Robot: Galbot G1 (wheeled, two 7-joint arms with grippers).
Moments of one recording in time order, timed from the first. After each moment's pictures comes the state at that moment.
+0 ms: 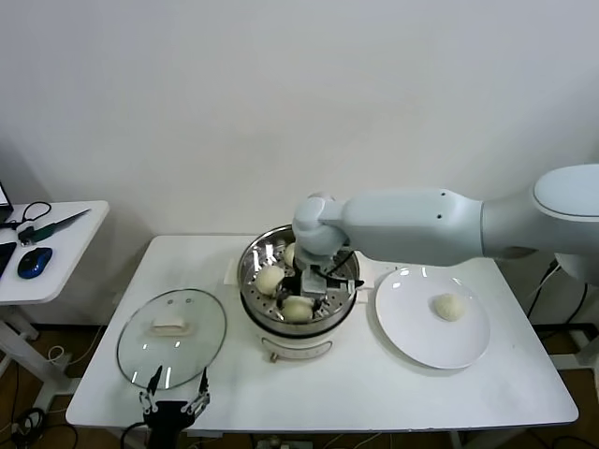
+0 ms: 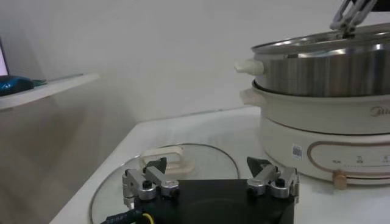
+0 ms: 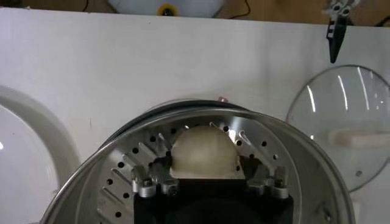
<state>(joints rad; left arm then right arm) 1.81 -1.51 -0.58 -2.01 0.06 -0.04 -0.07 0.66 1.25 -1.52 1.42 -0.05 0.40 -0.93</state>
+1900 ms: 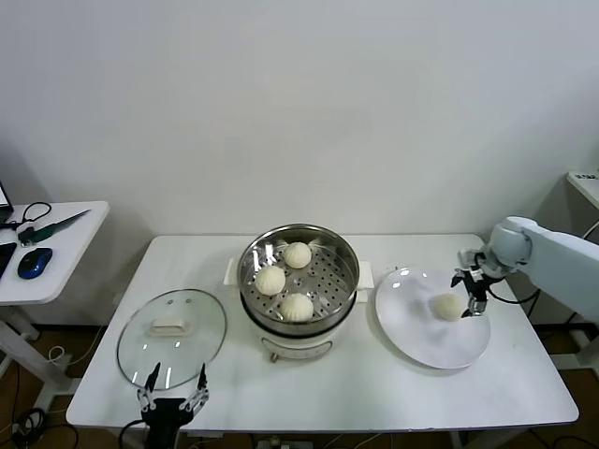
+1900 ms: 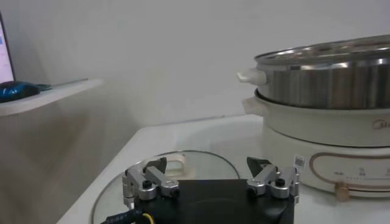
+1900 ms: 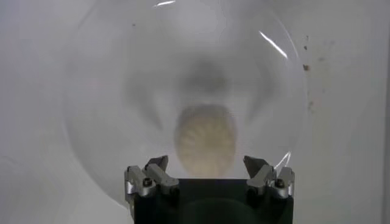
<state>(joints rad) 1.81 -1.52 -0.59 -2.03 0.05 -0.04 -0.07 0.24 0.71 -1.24 0.97 0.17 -0.10 -0.97</state>
